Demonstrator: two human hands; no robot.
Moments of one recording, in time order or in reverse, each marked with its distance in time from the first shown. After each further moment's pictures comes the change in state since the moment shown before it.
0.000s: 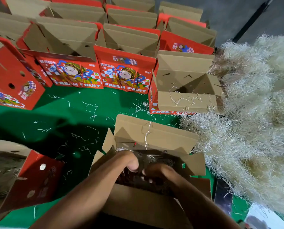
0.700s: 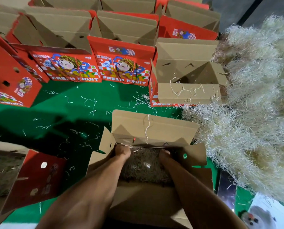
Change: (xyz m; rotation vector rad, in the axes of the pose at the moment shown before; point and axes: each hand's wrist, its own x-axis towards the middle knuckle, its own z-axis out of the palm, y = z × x) left_hand 0.038 -0.021 0.014 -0.767 0.405 -0.187; right_hand 0.048 0.005 -0.007 0.612 0.399 0.007
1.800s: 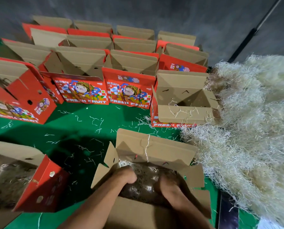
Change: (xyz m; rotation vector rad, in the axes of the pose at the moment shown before) left_hand -0.054 -0.005 -0.011 0.653 -0.154 0.227; right_hand -0.073 0.008 -0.015 -1.240 0.108 -0.394
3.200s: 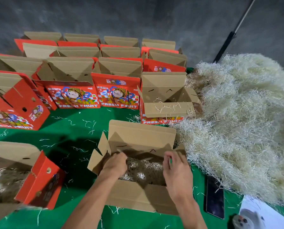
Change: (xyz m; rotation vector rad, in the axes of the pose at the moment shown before) left_hand -0.076 0.002 -0.016 -0.023 0.397 0.173; right_hand -0.115 0.045 -0.025 0.454 0.985 -0.110
